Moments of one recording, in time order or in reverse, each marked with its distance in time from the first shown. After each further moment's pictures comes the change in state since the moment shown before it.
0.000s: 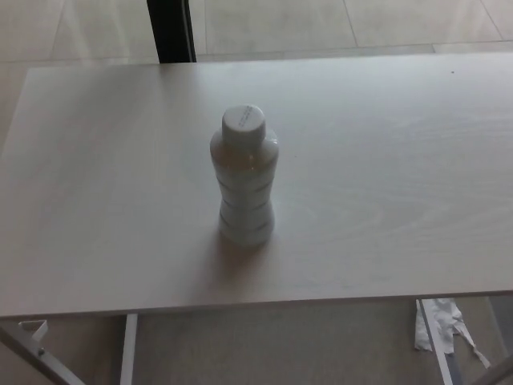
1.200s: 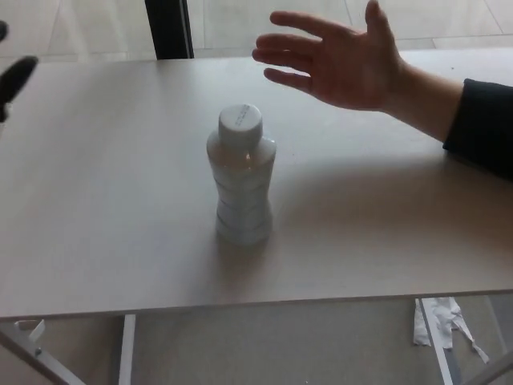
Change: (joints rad) left_arm -0.471 -0.214 -0.533 -1.008 0.014 0.161 0.080; right_arm -0.037 -0.003 -0.005 0.025 0.032 -0.018 0.023
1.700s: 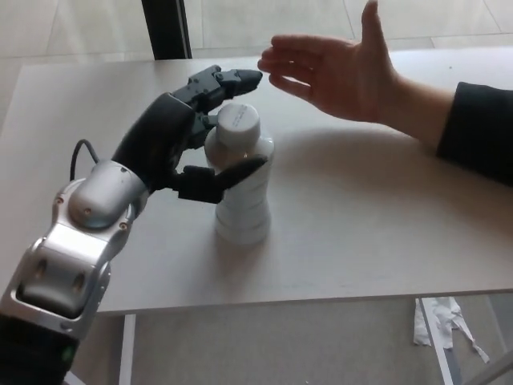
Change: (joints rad) left_arm -0.003 -0.222 -0.315 -0.060 0.080 0.112 -0.026; right_arm -0.004 -0.001 0.010 -0.004 0.006 -0.002 0.010
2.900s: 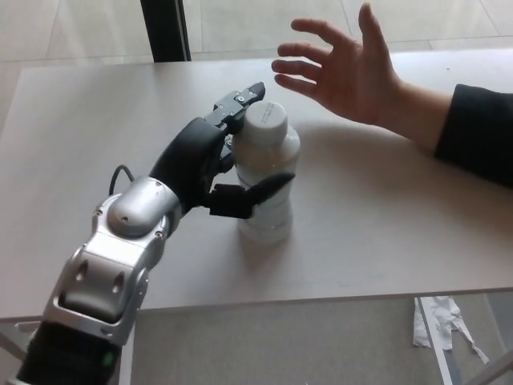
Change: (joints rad) left_arm 0.026 -0.198 0.034 0.075 0.019 0.065 0.015; right_arm -0.027 -0.005 0.040 -0.021 -0.002 0.031 0.012
